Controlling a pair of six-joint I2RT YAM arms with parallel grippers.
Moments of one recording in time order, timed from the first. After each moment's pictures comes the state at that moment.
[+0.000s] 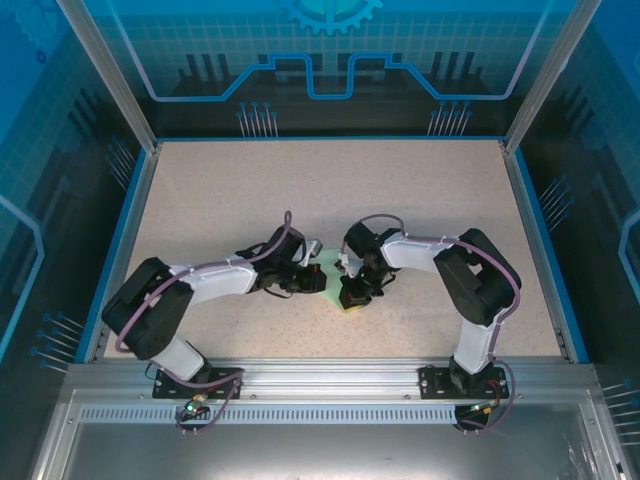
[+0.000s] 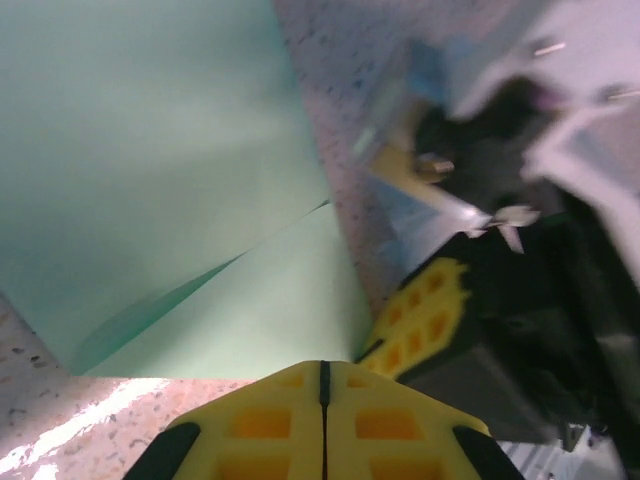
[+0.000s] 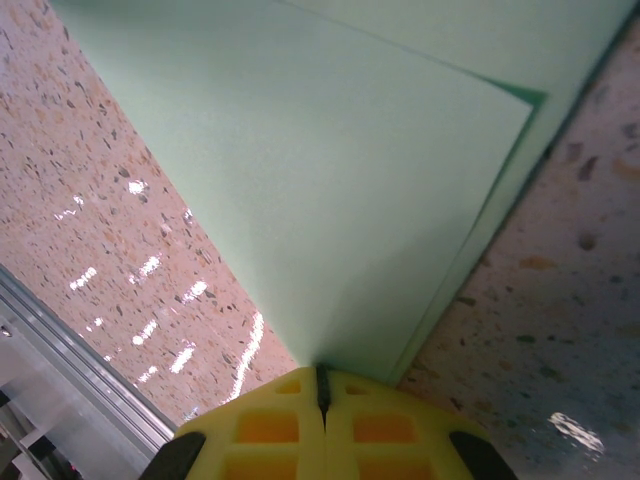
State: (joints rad) left arm -0.63 1.60 0.75 -0.11 0.47 -0.63; right arm 0.65 1.84 1.01 -0.70 -0.55 0.32
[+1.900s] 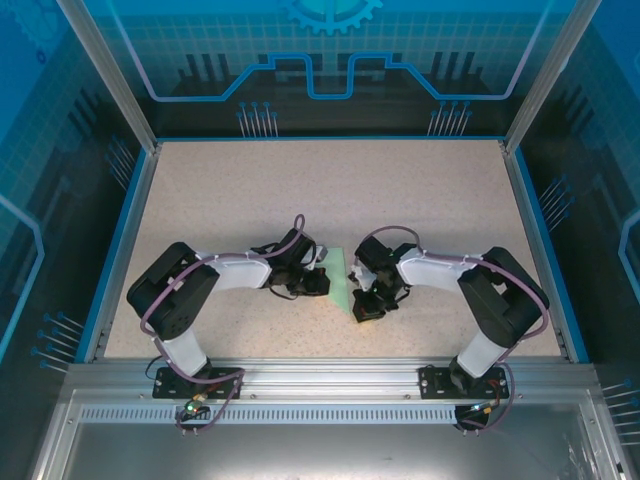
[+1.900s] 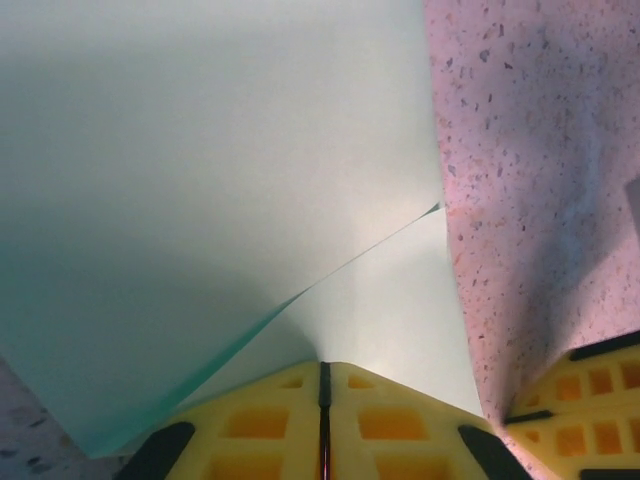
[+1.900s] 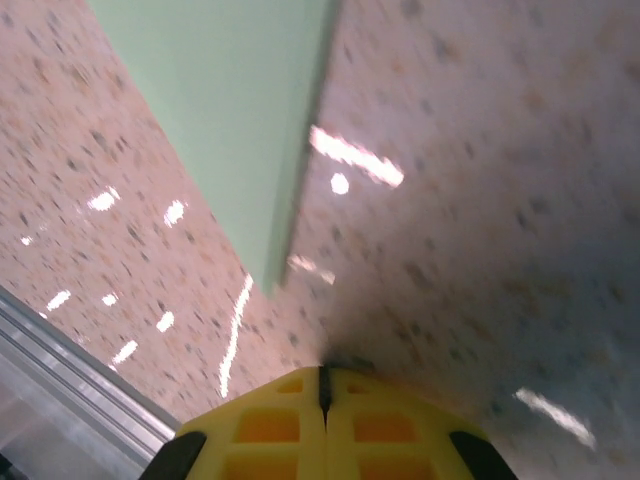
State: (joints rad) left arm -0.64 1.73 0.81 -0.14 0.42 -0.61; right arm 0.67 1.64 0.83 -0.69 -0.47 0.38
